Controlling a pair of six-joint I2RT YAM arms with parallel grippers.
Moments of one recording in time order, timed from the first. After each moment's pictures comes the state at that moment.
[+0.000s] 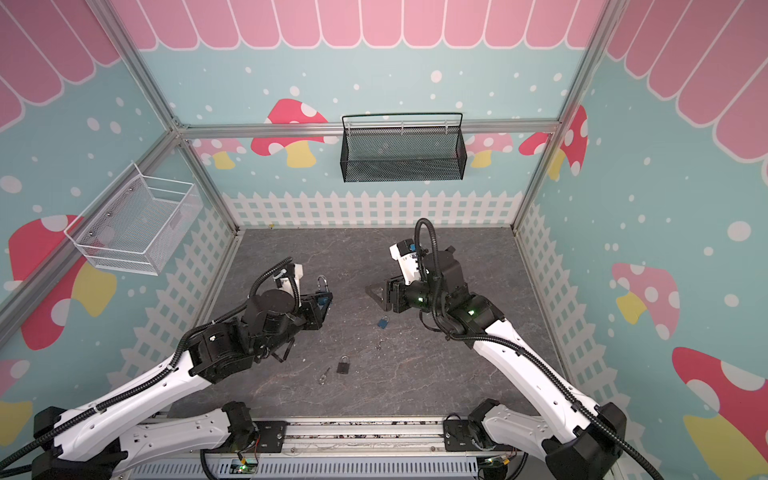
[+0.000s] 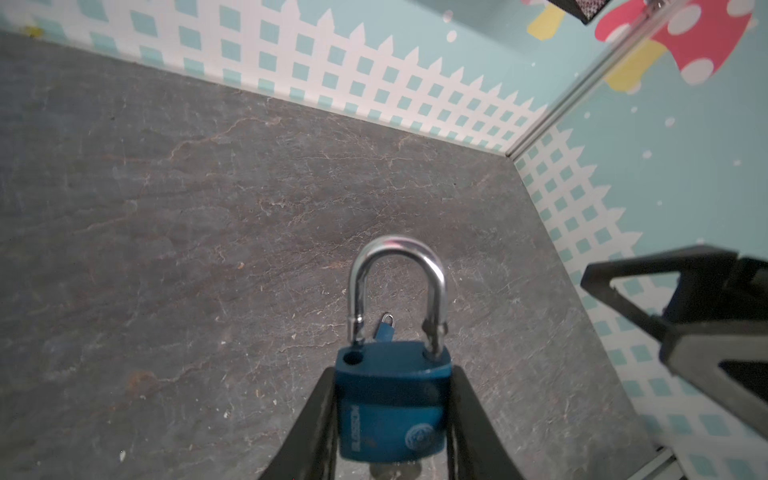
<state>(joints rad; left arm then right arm) -0.92 0.99 1.02 -0.53 -0.40 -0.62 0.61 1.13 1.13 -0.42 -0.42 0.39</state>
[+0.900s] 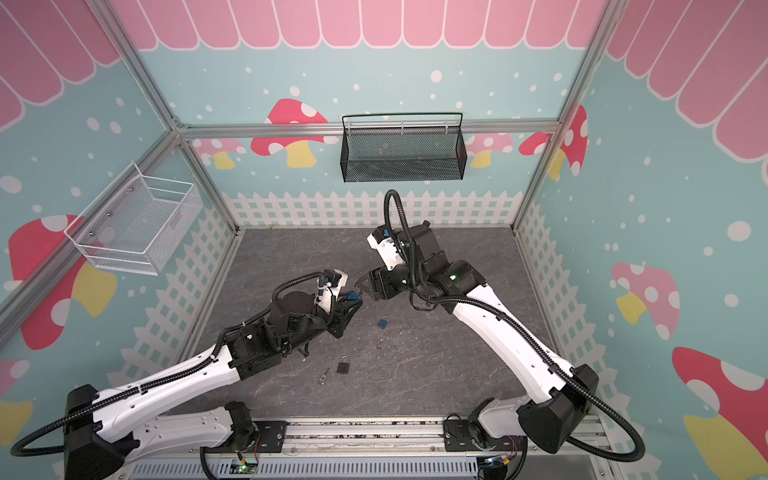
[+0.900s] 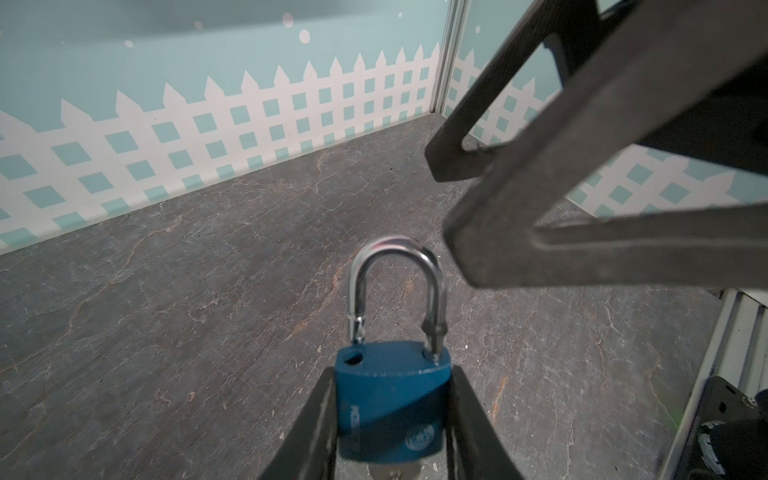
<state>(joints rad) -0.92 1.10 0.88 -0.15 -0.21 -0.19 0.65 1.38 1.48 -0.76 -0.34 0.17</state>
